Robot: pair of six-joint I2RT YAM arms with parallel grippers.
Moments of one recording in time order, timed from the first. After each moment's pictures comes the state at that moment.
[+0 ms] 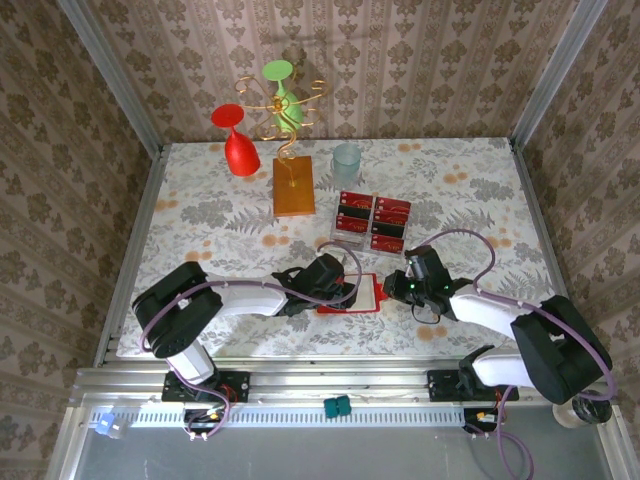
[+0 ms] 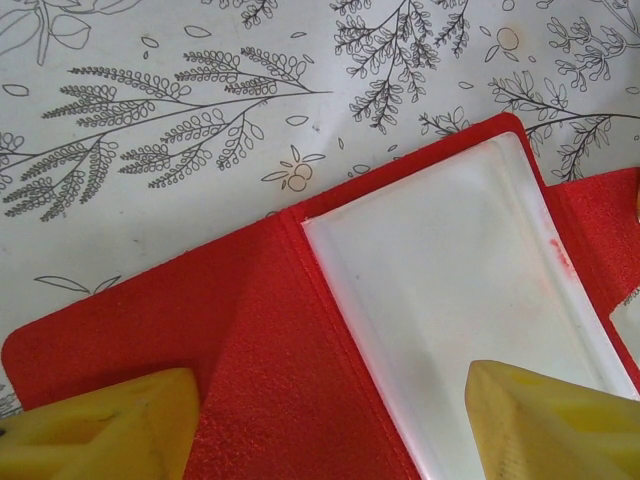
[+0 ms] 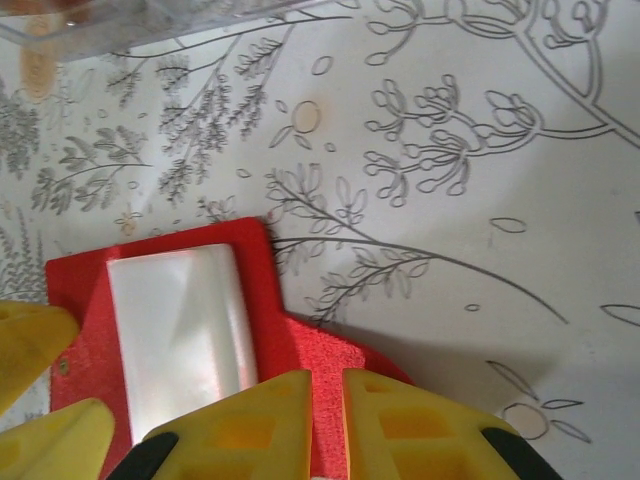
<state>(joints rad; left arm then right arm) -1.03 1.66 0.76 0.01 -0.08 -0.60 0.43 1.30 0.40 -0.01 -0.19 0.78</state>
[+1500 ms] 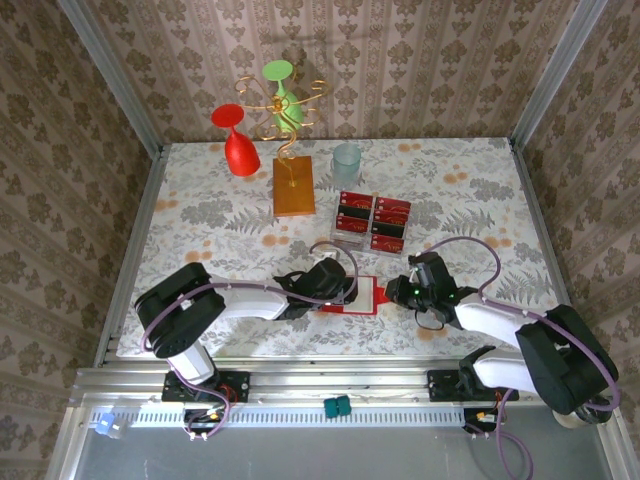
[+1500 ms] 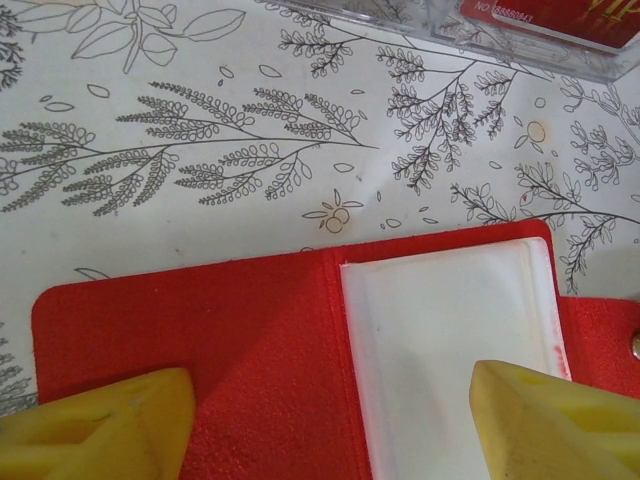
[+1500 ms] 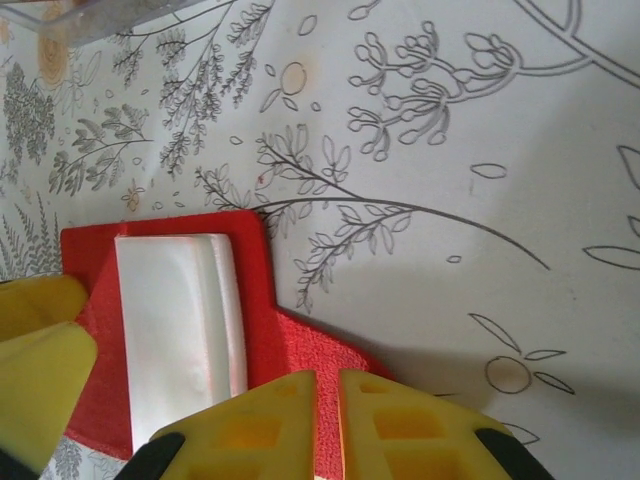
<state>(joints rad) -1.06 1.66 0.73 0.10 -0.19 -0.79 0.43 1.24 0.34 0.04 -0.25 0.81</state>
